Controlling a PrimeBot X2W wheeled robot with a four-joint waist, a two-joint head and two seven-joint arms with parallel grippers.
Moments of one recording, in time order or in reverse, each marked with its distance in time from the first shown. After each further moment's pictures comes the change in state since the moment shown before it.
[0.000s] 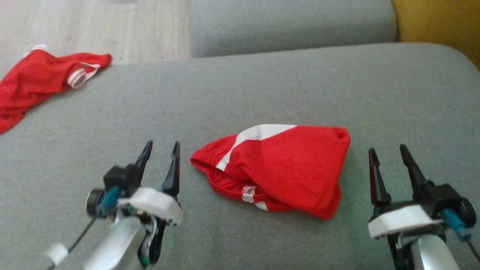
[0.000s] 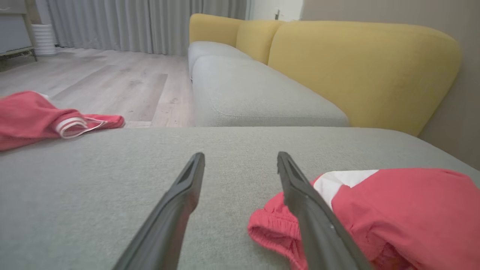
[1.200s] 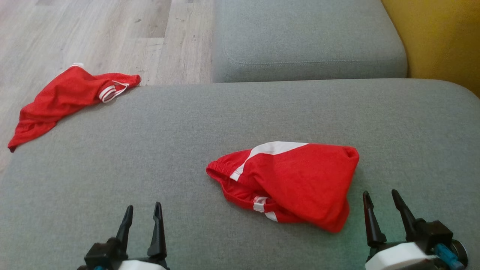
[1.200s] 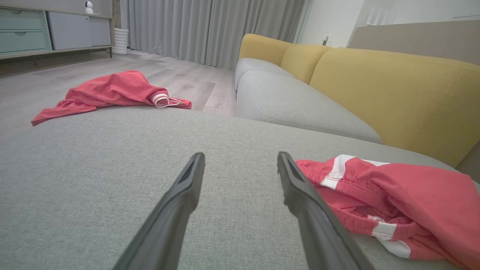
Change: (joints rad) left arm 0.484 -0.044 0.295 -0.317 0.183 0.042 0.000; right arm 0.155 0.002 0.025 0.046 0.050 0.000 0.000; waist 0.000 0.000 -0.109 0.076
